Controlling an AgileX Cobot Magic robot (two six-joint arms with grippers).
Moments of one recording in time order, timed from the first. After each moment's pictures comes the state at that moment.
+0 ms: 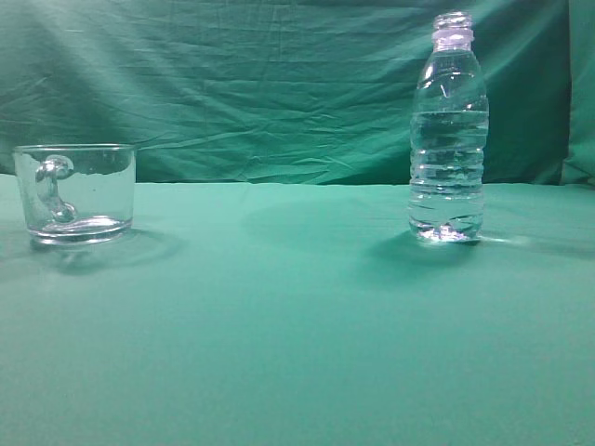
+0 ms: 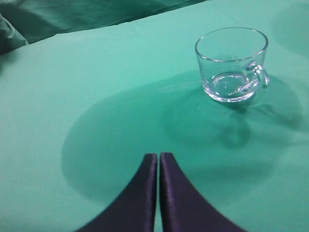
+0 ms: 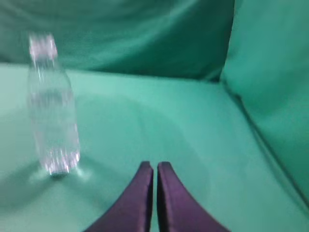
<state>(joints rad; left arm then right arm) -0.05 -0.01 0.02 -0.04 0.35 0.23 0.08 -0.01 0.03 -0.01 0.22 0.01</state>
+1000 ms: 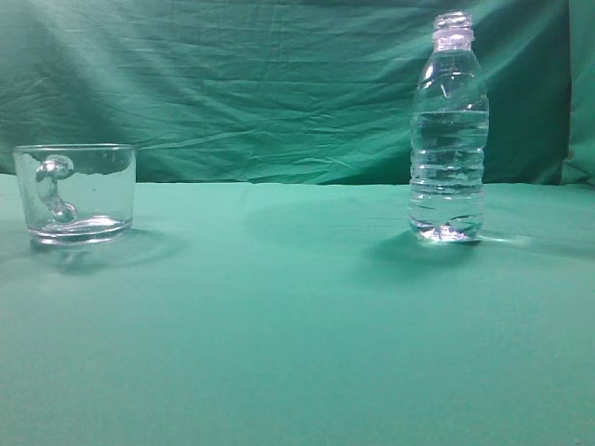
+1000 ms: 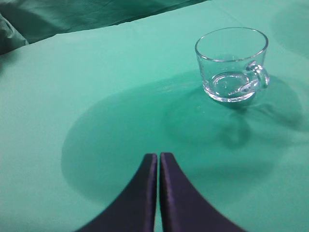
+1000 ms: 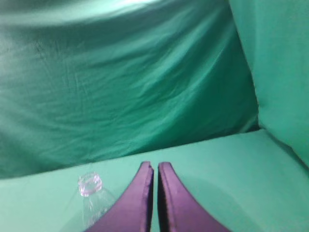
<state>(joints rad) -0.05 -0.01 0.02 -0.04 0.35 0.23 0.12 0.38 -0.21 -0.05 -0.10 0.37</state>
